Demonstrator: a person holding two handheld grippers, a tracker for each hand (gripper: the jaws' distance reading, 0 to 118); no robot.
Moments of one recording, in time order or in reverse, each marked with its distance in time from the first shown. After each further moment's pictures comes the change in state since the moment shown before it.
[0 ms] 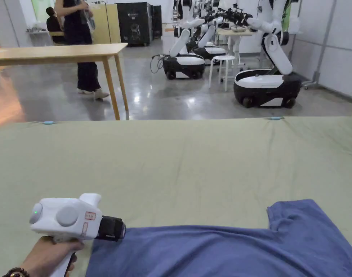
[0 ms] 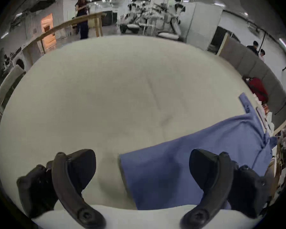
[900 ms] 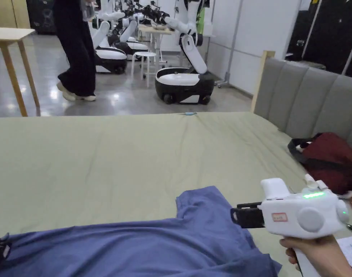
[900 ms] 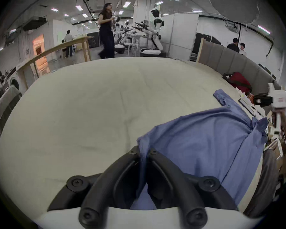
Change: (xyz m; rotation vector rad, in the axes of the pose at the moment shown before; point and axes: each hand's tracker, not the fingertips) left arm 0.053 -0.053 0.074 0.234 -0.068 -0.140; right arm 0.089 0.118 -0.236 -0.167 -0.192 0.132
